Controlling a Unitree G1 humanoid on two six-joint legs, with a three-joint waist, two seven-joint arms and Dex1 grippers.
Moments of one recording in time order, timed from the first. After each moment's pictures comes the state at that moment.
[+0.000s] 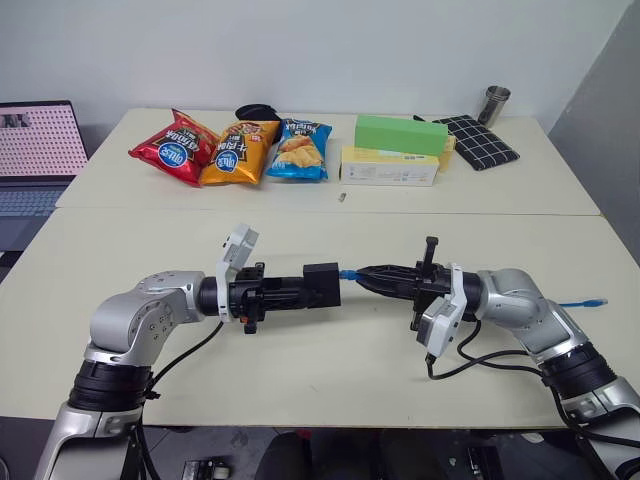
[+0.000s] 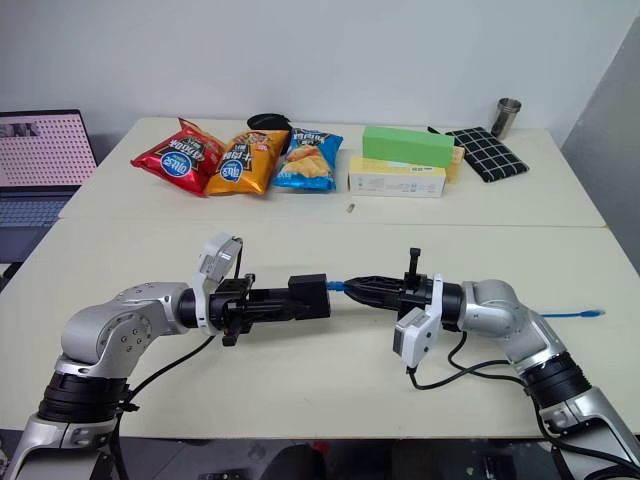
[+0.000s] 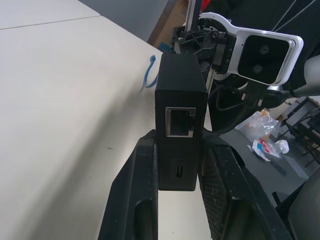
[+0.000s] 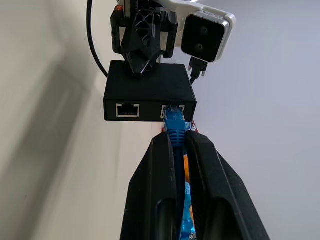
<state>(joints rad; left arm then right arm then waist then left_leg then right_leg) -0.40 0.67 0.01 -0.09 -0.74 0.80 -1.25 -0.49 -0.65 0.34 0.08 -0.20 -0.89 0.62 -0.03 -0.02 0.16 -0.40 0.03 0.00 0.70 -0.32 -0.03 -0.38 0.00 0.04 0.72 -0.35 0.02</state>
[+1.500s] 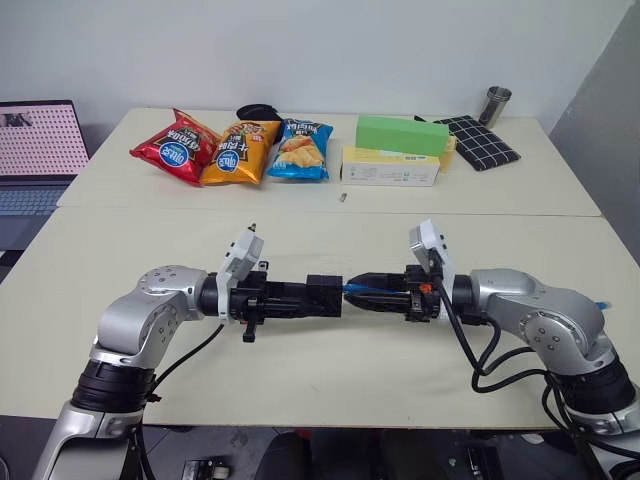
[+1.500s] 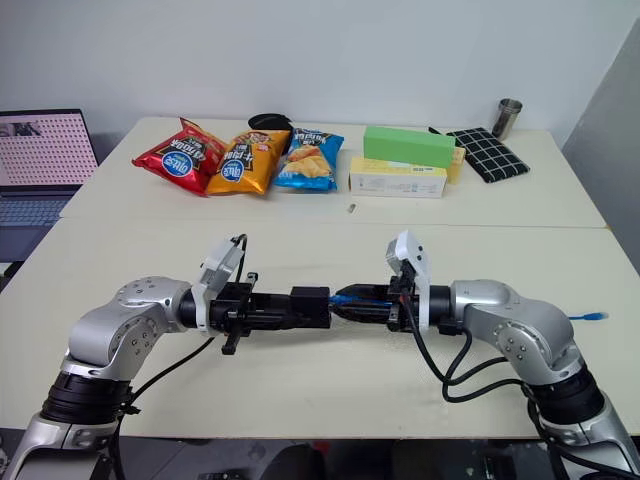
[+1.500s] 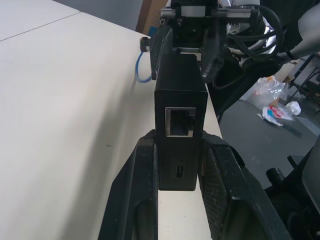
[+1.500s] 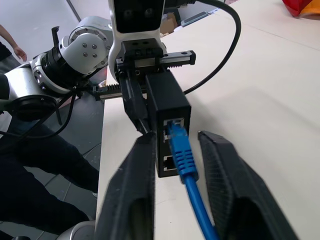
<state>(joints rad) -0.40 0.69 -0.05 -0.10 -0.63 0.60 -1.37 -0.48 -0.61 0.18 -0.39 0.88 0.84 0.76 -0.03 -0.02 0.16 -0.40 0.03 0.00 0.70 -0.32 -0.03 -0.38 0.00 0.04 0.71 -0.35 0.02</state>
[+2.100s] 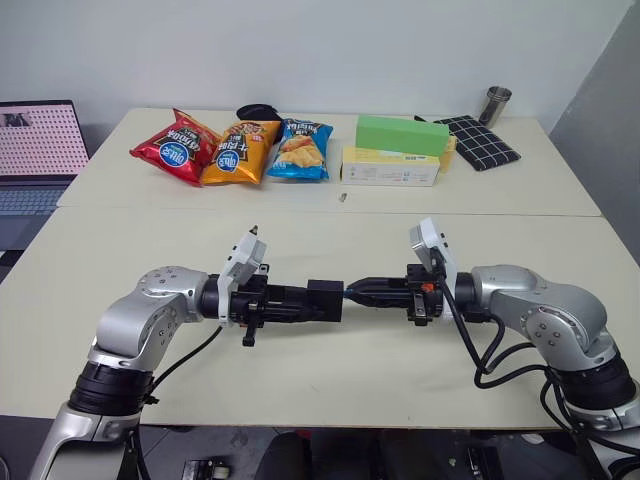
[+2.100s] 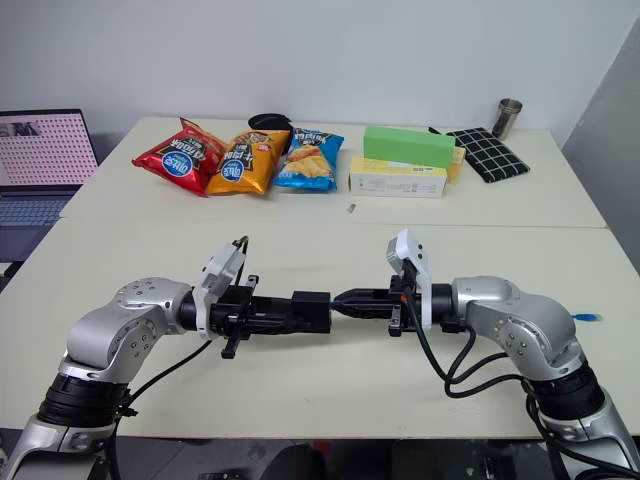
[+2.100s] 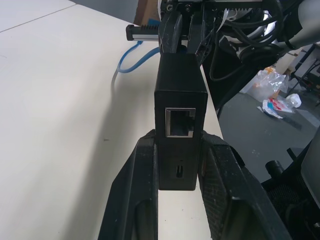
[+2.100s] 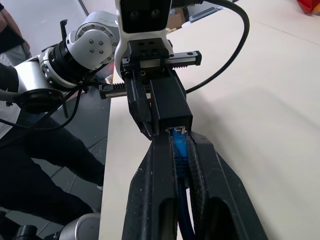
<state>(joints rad) -0.39 0.70 -0.06 -0.12 -0.62 0.60 -1.37 -0.49 -0.61 0.18 -0.39 0.85 0.85 0.82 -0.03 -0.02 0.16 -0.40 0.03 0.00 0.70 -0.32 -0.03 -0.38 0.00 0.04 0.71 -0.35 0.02</state>
